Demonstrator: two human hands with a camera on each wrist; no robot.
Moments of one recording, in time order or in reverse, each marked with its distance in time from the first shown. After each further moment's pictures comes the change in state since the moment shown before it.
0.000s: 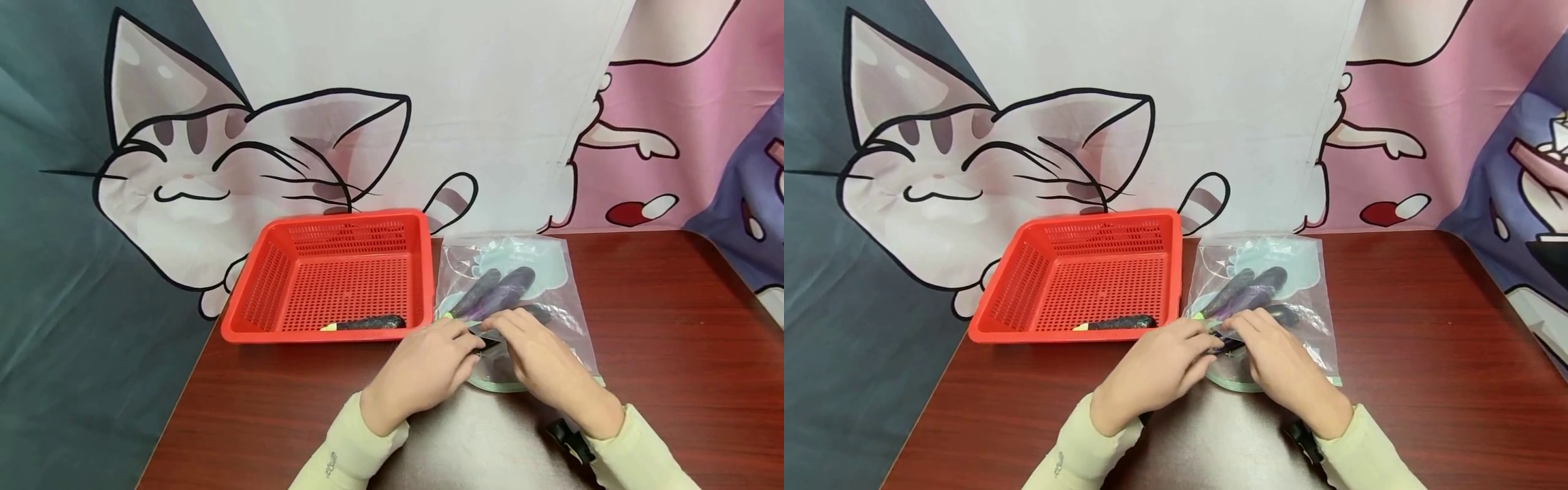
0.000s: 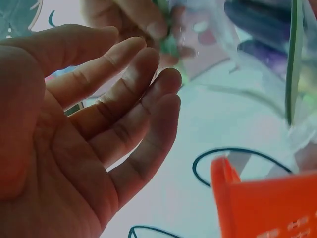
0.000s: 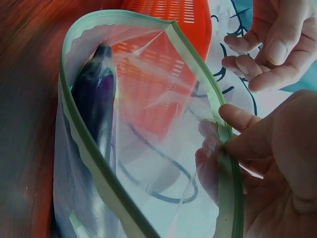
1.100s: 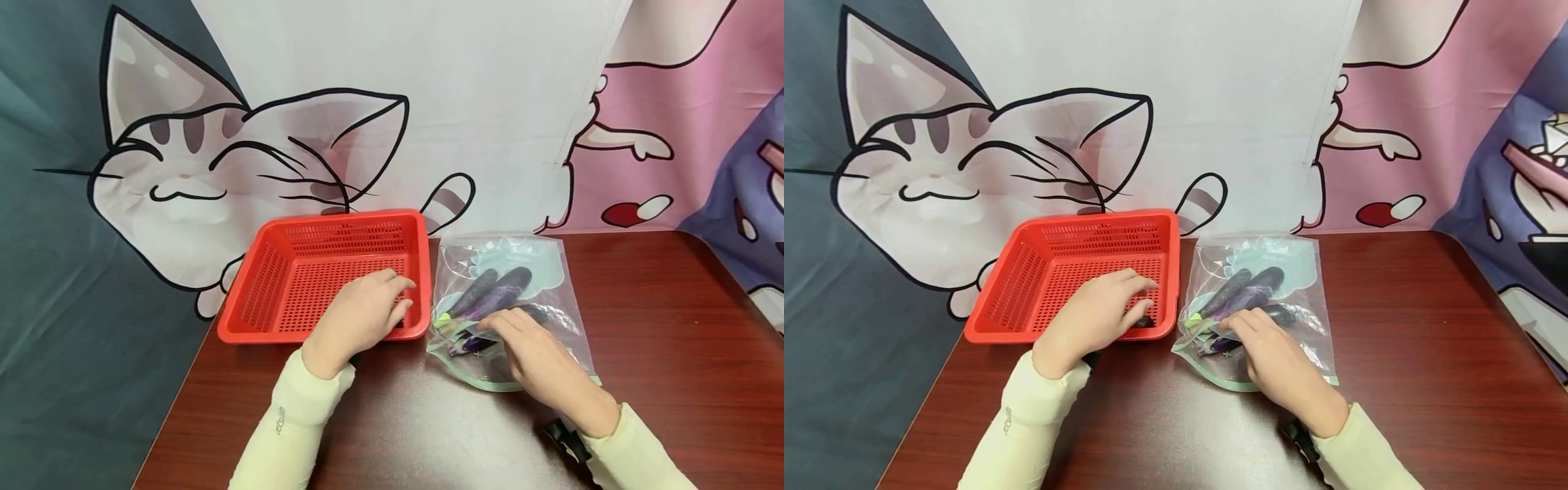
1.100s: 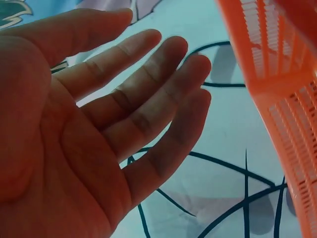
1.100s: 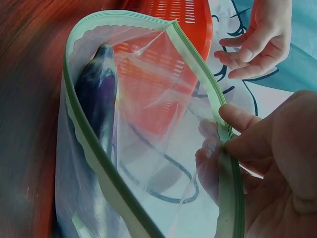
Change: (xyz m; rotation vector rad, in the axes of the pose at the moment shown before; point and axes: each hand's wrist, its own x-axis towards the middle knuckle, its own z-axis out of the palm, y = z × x) left_hand 0.000 -0.070 -0.055 0.047 -0.160 -0.268; right_hand -0.001 0.001 0.001 0.016 -0.022 0.013
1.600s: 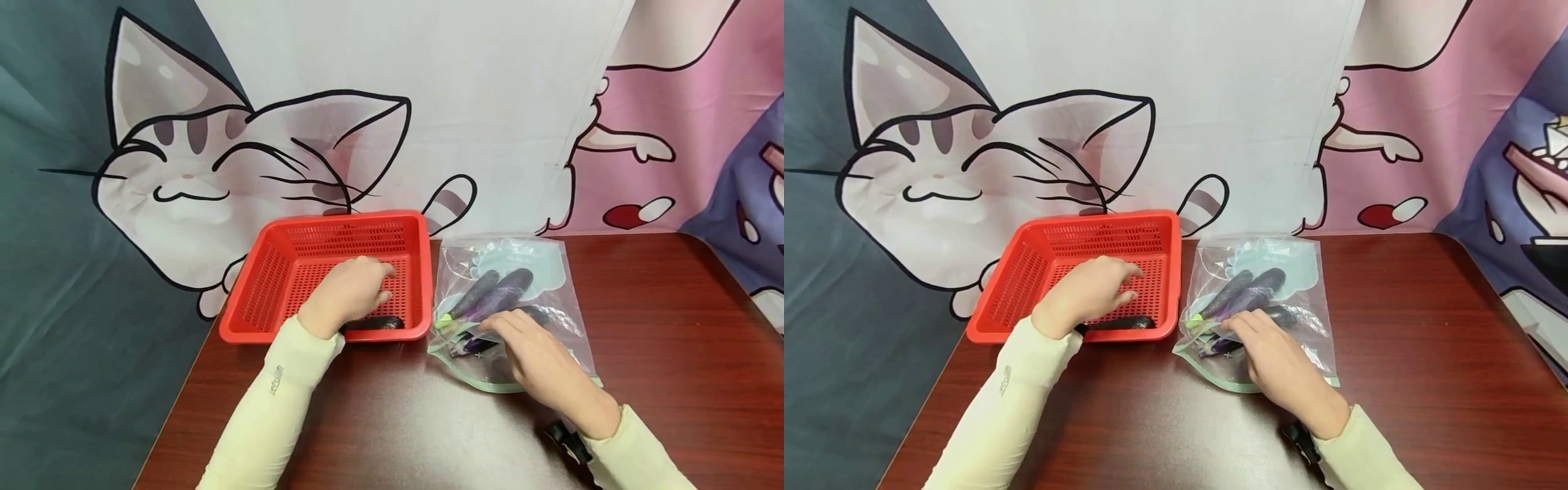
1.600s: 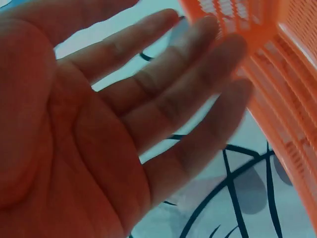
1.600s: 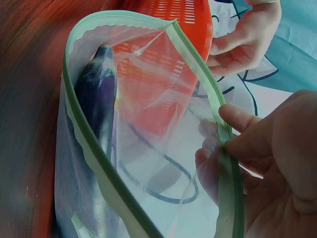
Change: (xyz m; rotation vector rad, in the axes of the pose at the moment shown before) left_hand 0.027 -0.034 -0.007 0.035 -0.267 -0.116; right_hand 0.001 -0.002 -0.001 -0.003 0.016 -0.006
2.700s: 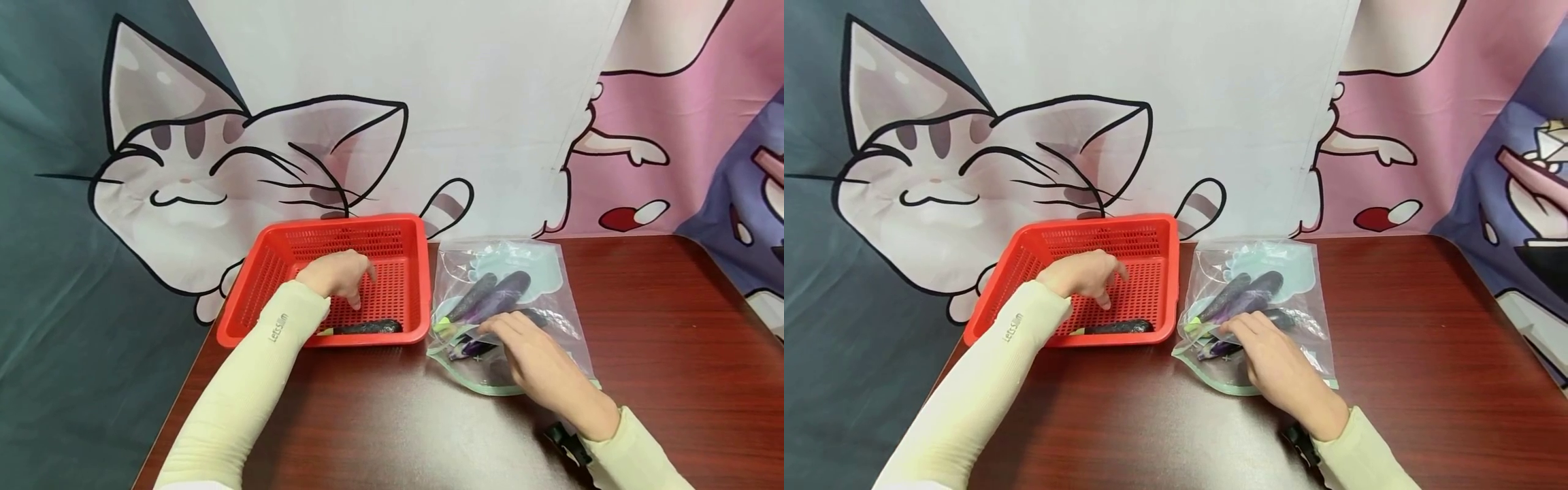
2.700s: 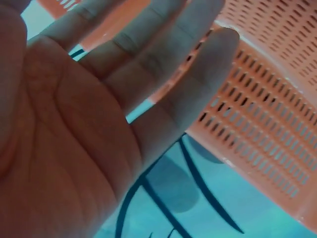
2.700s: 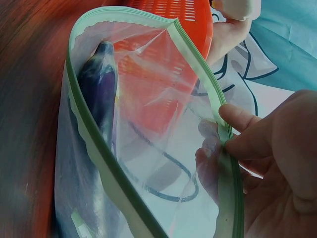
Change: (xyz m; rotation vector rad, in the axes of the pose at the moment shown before) left_hand 0.043 -0.056 0.010 -0.025 -0.389 -0.084; right_hand -0.001 0.003 0.000 0.005 -0.008 0.007
